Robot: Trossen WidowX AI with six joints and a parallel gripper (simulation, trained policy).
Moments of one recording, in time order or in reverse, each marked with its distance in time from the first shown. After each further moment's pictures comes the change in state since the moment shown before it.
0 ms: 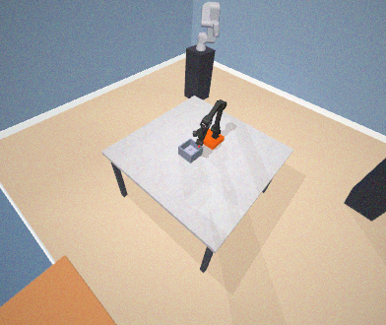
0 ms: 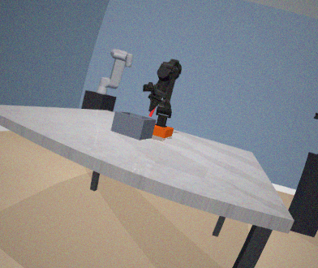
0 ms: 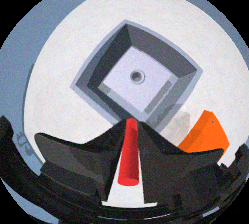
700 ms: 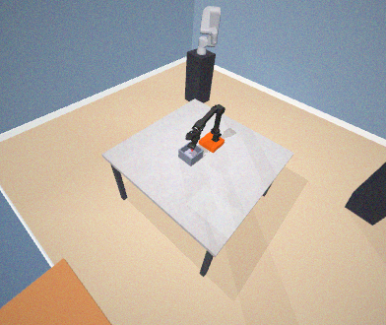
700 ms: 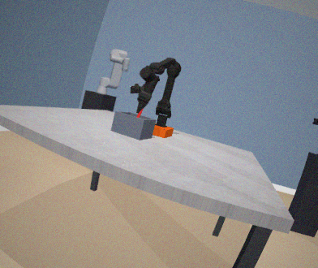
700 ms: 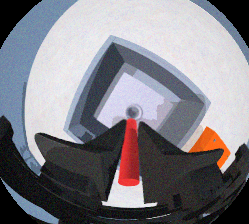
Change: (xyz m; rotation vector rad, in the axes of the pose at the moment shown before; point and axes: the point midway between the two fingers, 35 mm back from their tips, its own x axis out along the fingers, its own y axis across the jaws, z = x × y) arm 0.035 0.001 0.055 0.092 0.010 -0.021
